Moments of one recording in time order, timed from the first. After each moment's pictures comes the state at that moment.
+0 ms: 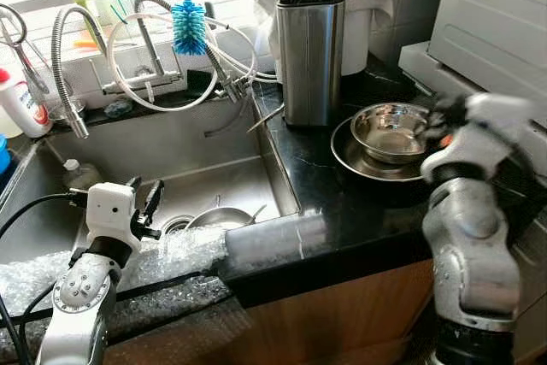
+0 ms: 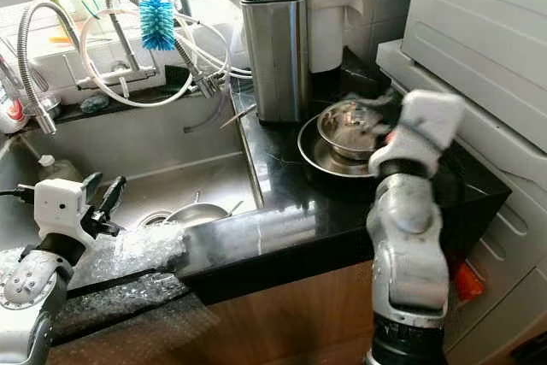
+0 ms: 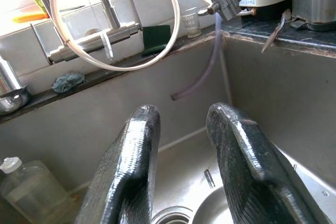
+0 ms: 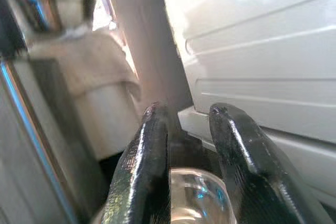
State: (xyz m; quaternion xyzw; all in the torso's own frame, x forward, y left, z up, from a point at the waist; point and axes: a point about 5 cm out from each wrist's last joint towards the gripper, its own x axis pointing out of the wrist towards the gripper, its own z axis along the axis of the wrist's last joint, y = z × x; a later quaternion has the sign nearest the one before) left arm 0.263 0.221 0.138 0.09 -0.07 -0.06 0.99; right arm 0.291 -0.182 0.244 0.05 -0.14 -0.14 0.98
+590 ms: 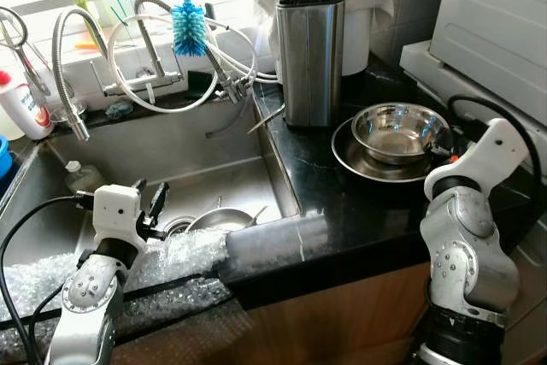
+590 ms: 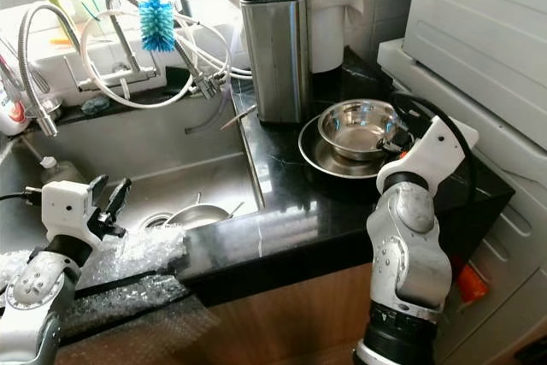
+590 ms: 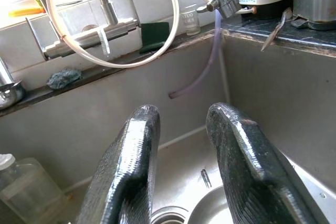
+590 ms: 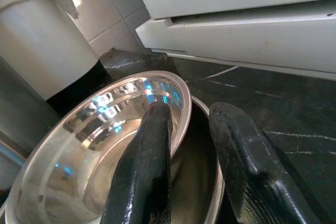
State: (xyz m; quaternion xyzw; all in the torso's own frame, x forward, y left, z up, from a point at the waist) left arm 0.265 0.217 0.133 0.08 -0.07 -0.06 0.99; right arm 0.303 -0.198 0.195 0.12 0.01 -0.19 0.97
